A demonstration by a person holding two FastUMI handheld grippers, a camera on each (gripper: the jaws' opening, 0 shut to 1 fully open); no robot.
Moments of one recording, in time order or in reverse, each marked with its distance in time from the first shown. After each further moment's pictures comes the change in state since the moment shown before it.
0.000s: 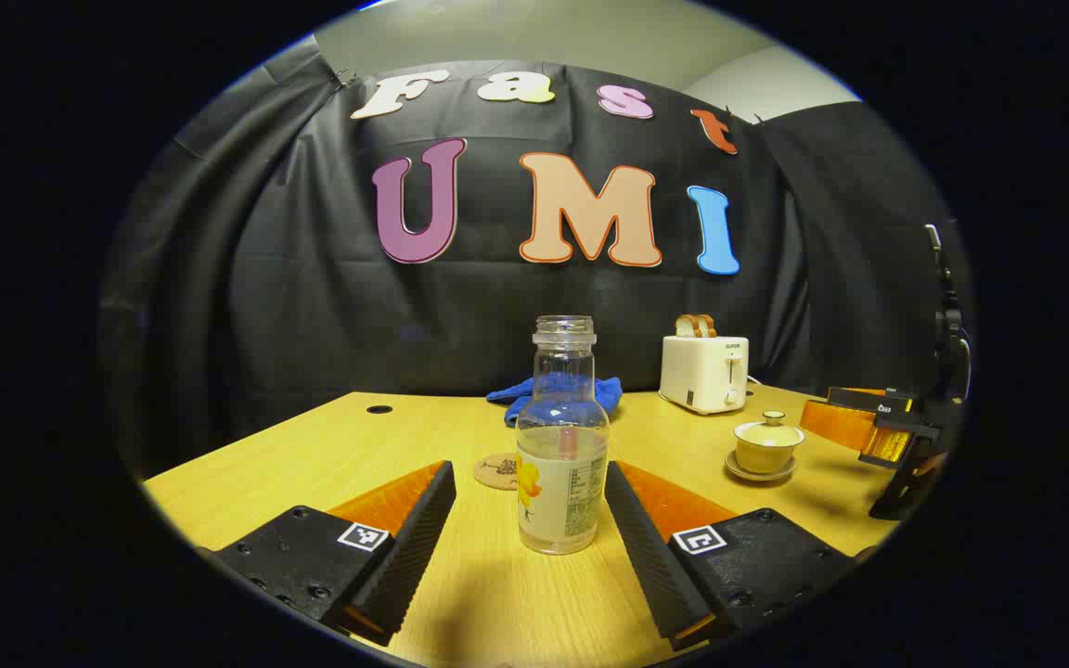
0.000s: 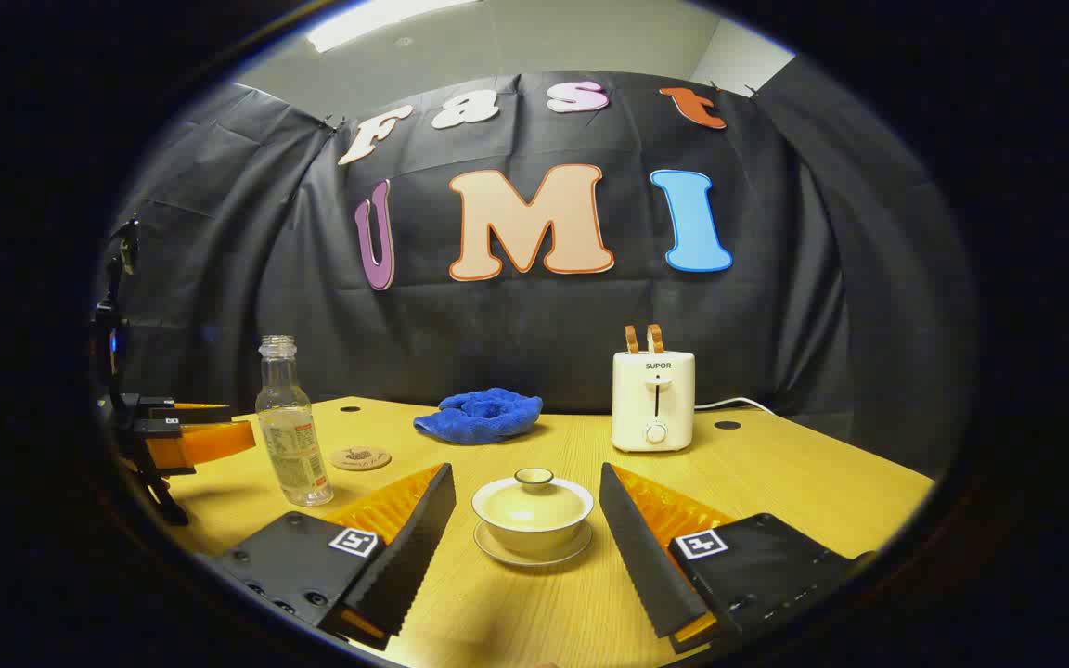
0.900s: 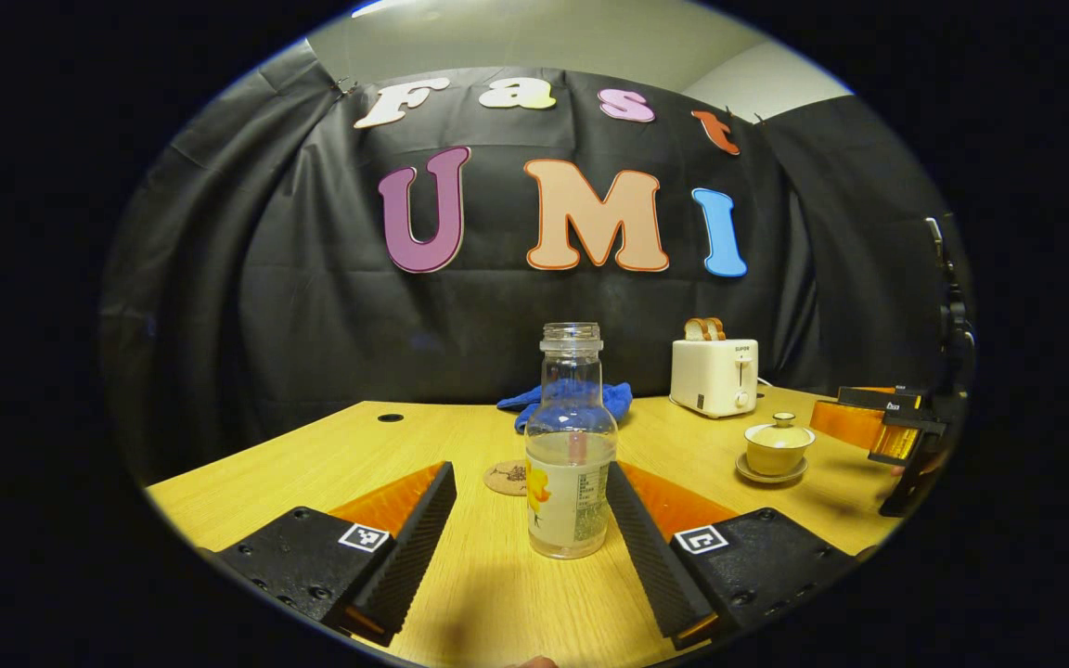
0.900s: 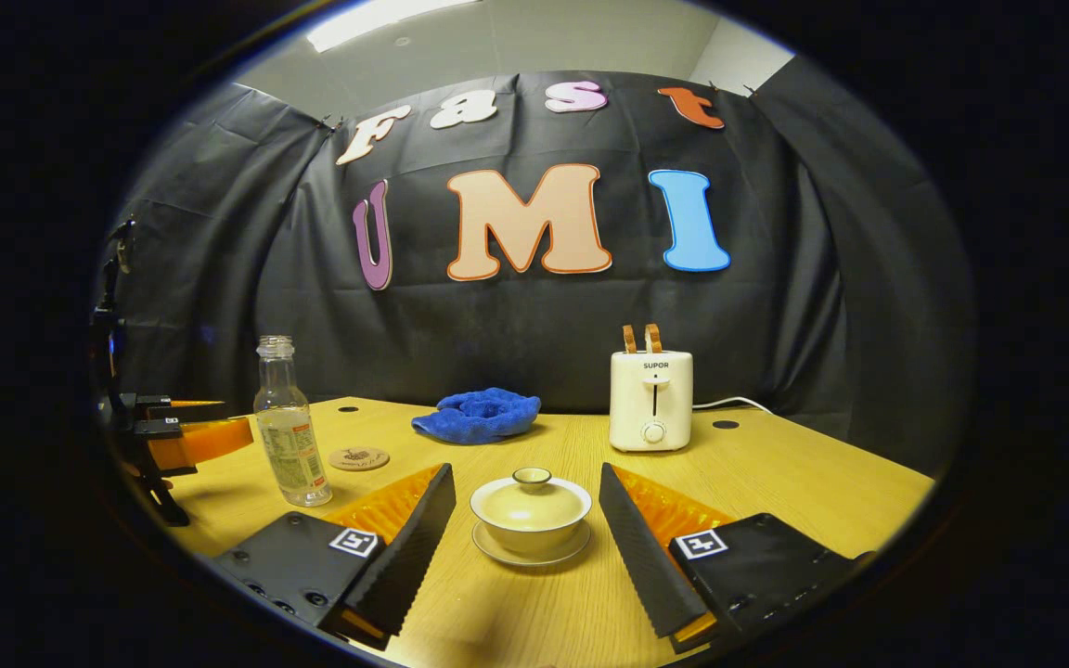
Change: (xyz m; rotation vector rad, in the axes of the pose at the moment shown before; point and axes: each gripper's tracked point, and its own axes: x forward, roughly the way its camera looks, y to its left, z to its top) left arm 0.000 0.003 0.001 0.007 -0.016 0.030; right arm -0.001 -0.002 0.000 -0.001 -0.001 -0.008
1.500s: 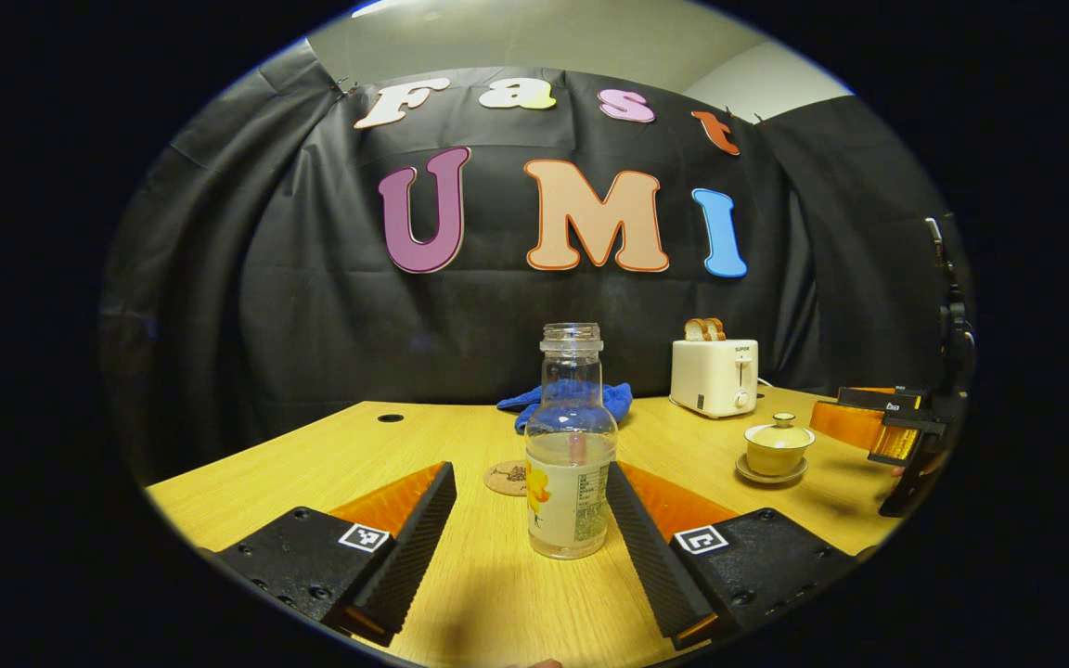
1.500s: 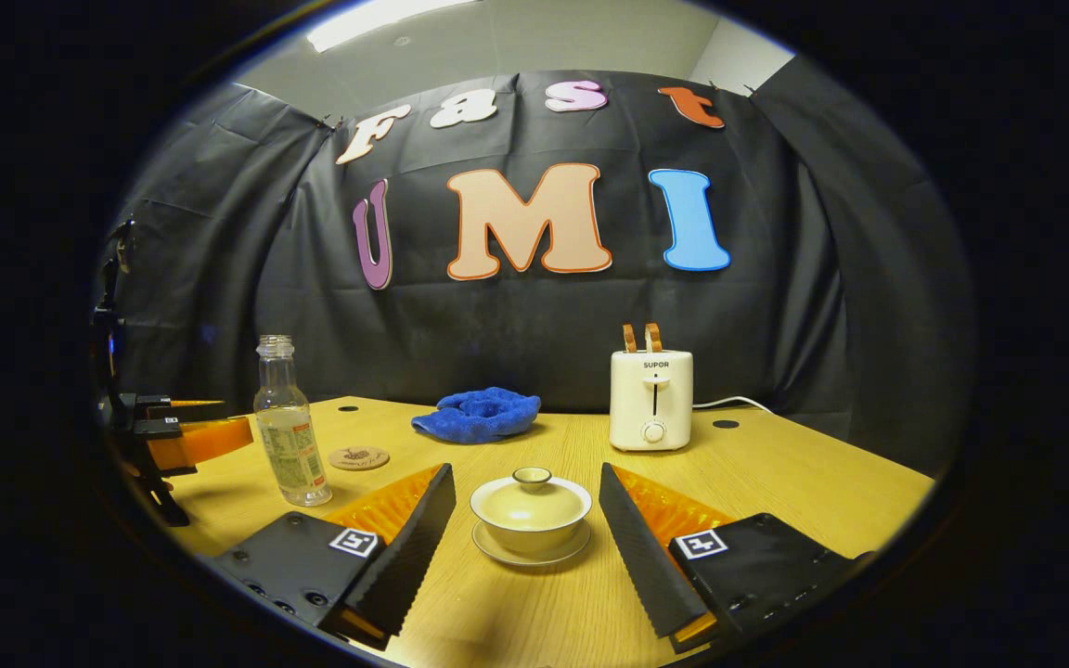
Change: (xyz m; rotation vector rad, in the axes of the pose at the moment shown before) left arm -0.001 0.000 0.000 0.000 0.000 0.001; right arm 0.000 0.000 0.000 0.000 0.003 -0.003
